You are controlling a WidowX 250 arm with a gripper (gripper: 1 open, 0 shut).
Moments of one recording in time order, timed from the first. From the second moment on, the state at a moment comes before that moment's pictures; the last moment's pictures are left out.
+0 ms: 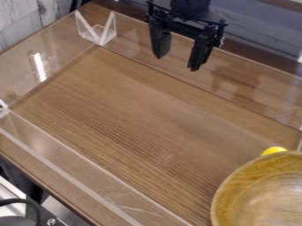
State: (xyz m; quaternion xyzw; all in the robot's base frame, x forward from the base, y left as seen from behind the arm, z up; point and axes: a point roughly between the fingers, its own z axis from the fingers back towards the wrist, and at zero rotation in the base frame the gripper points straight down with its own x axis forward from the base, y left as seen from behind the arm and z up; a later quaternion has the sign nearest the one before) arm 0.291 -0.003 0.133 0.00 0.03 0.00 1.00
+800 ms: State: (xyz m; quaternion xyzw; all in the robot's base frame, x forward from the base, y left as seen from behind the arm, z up) arm 0.269 -0.075 0.108 -0.01 0.06 -0.21 0.97
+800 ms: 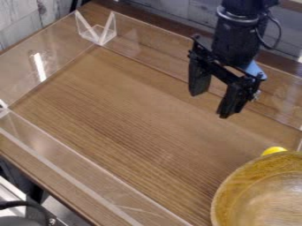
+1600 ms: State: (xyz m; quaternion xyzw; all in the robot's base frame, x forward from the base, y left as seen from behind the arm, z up) arm 0.265 -0.107 0.098 -0.01 0.05 -0.31 0.95
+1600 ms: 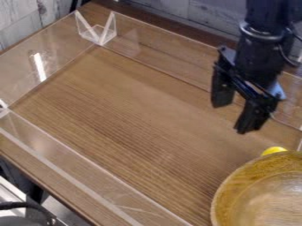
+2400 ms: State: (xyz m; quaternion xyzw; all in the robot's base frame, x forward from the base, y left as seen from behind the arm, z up) arm 0.262 -0.153 0.078 -0.01 0.01 -0.39 0.92
